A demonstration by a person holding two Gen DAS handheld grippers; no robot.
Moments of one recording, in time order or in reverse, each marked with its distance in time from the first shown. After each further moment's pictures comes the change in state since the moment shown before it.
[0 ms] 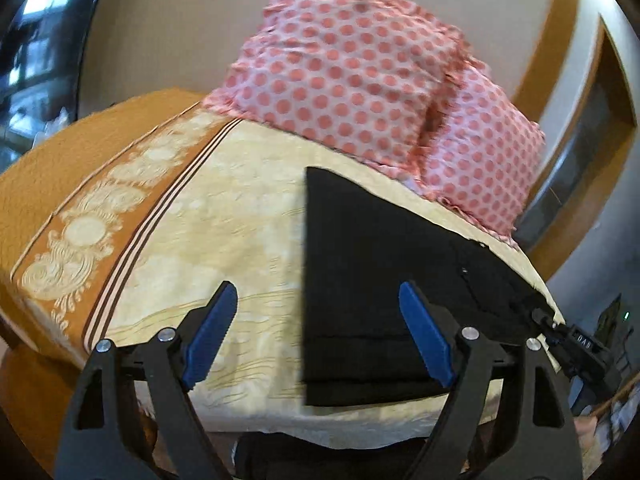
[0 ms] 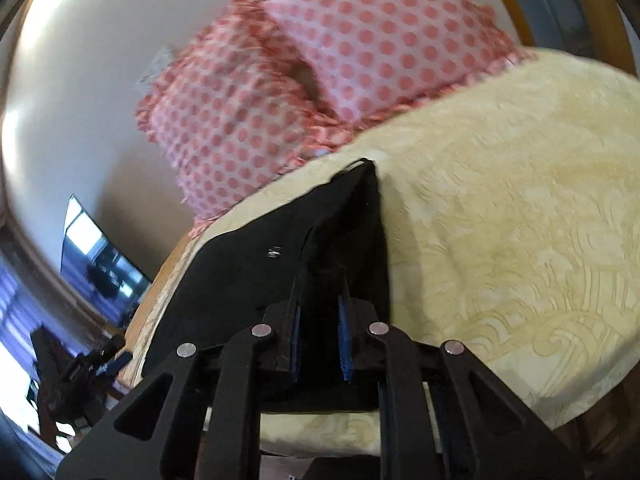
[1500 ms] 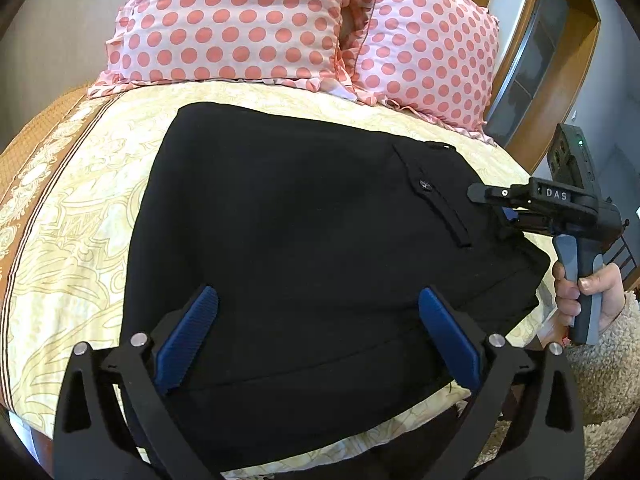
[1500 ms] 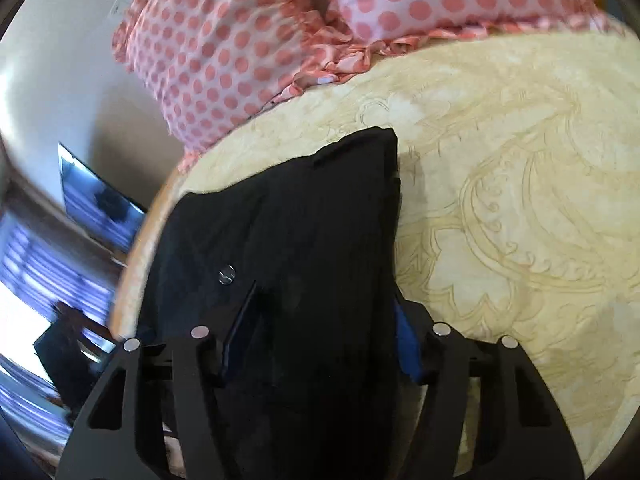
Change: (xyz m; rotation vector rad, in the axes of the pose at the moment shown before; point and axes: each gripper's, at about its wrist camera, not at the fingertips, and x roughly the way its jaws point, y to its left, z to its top) left arm 0.093 -0.084 -0.018 0.257 0.257 -0.078; right arm 0.106 -0.041 0.063 -0.012 0.390 0.040
